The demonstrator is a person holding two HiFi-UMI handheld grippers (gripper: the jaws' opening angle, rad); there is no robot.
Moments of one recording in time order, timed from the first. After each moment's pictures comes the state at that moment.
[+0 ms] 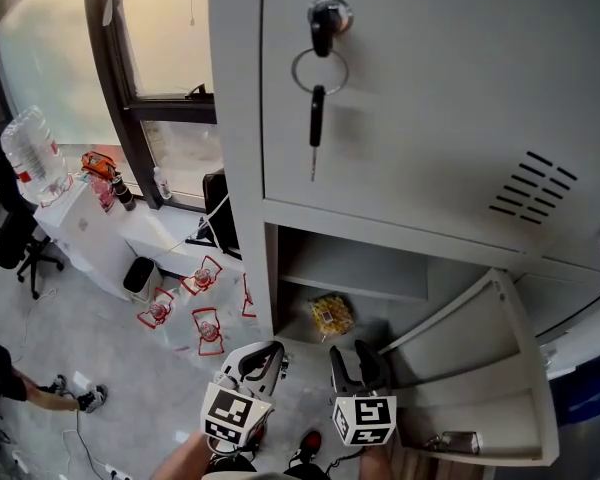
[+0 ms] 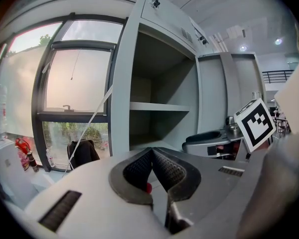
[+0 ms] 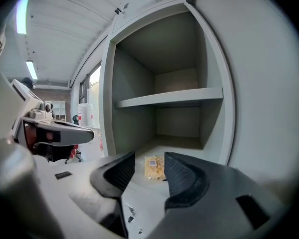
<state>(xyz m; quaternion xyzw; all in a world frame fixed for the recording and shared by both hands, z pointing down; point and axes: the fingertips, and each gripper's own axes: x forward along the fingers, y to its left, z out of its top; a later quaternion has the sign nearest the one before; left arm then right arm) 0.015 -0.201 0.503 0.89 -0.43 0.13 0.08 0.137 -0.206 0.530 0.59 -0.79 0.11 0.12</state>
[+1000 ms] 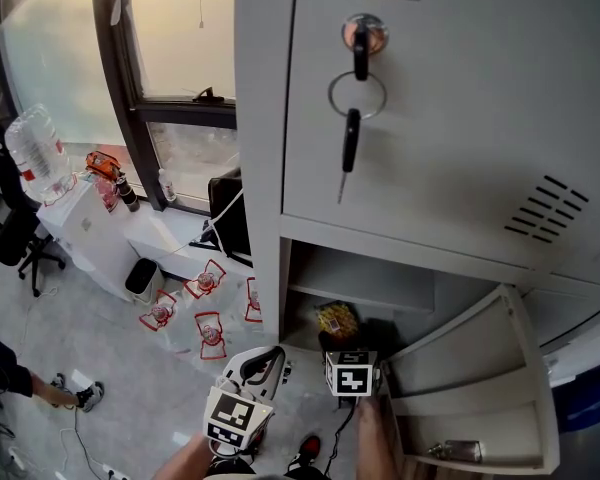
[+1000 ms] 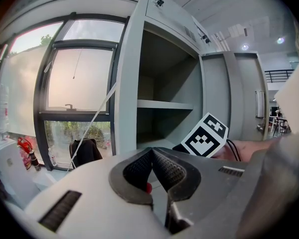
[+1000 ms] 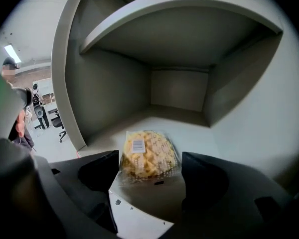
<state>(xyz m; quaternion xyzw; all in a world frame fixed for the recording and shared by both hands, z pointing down) 0.005 -0.208 0.509 0.89 -0.43 0.13 0.09 0.139 -0.285 0.620 0.59 -0.74 0.19 0.27</state>
